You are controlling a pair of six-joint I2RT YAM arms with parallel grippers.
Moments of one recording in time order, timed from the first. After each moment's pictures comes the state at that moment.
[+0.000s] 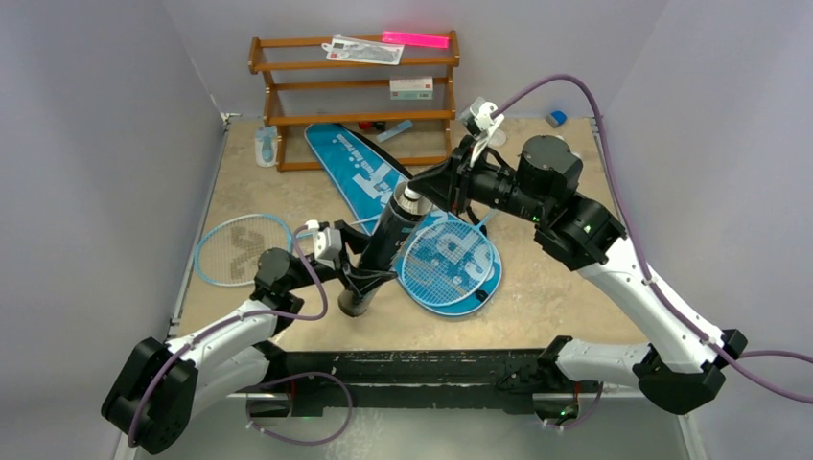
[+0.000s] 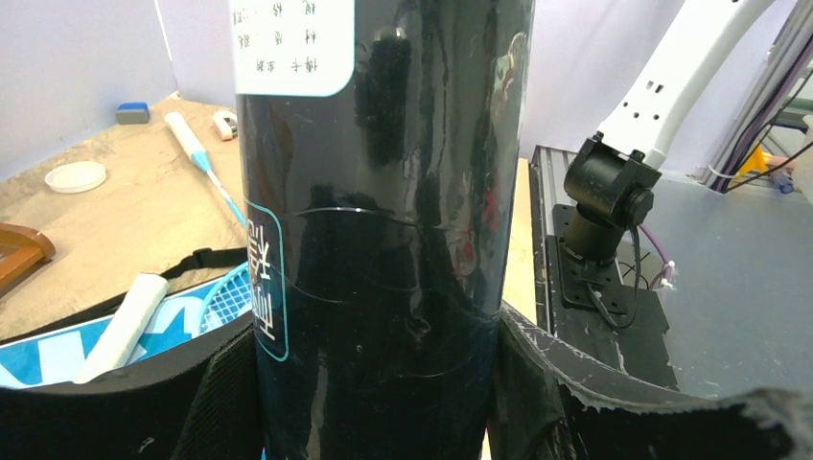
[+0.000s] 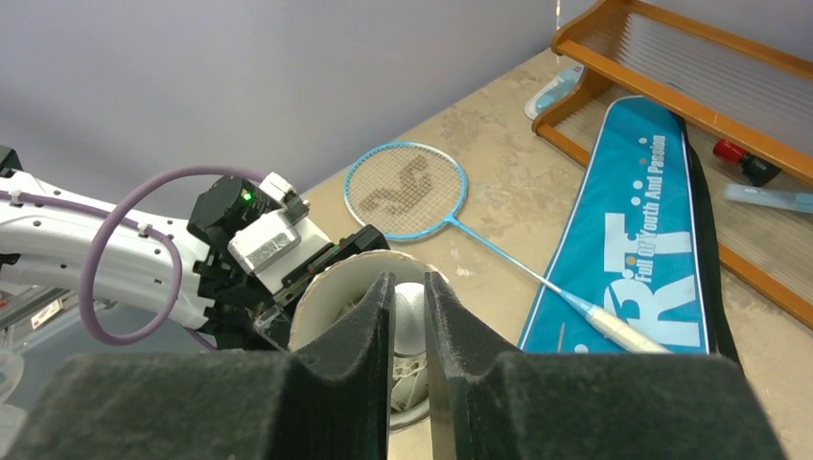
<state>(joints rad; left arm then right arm) -0.52 0.98 0.27 1.00 0.79 -0.28 0.78 1.15 1.47 -0.39 -0.31 0.23</state>
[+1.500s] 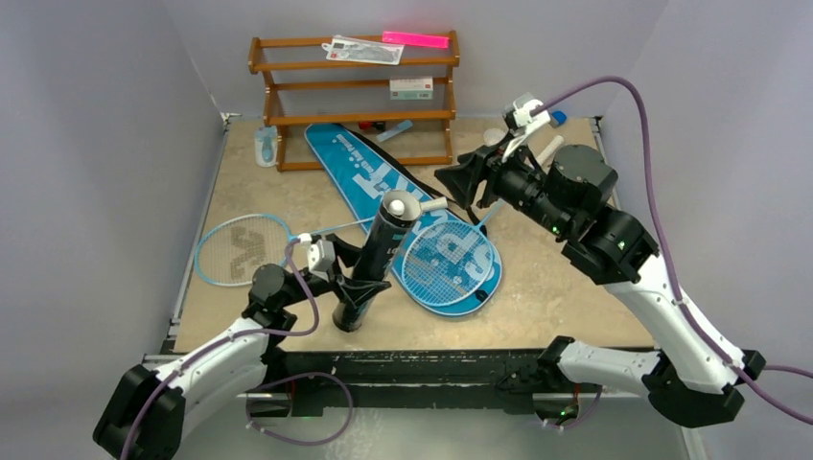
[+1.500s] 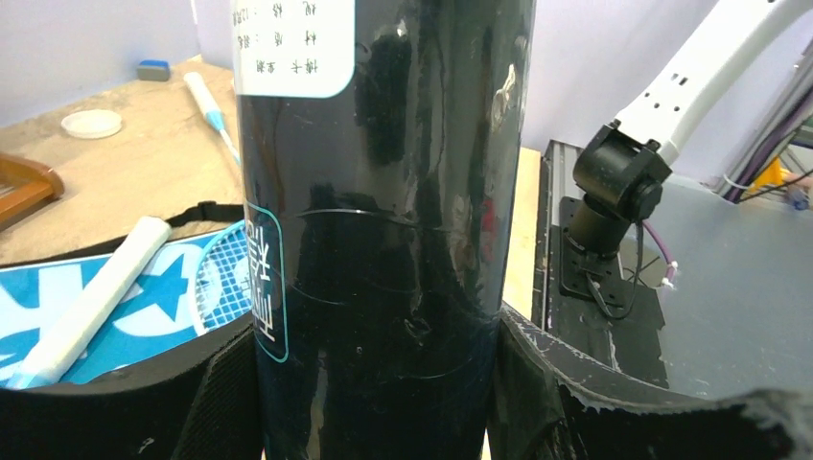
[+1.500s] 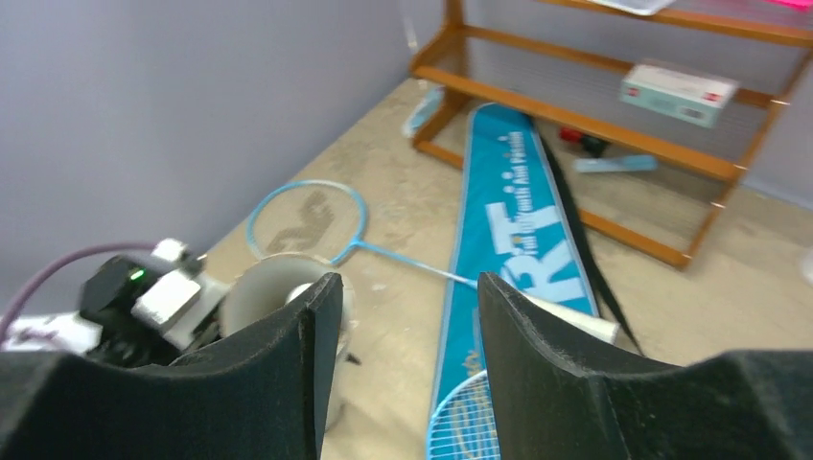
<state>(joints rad) -0.53 0.82 0.15 0.92 0.73 -0.30 0.78 1.08 1.50 -0.50 -0.05 0.23</state>
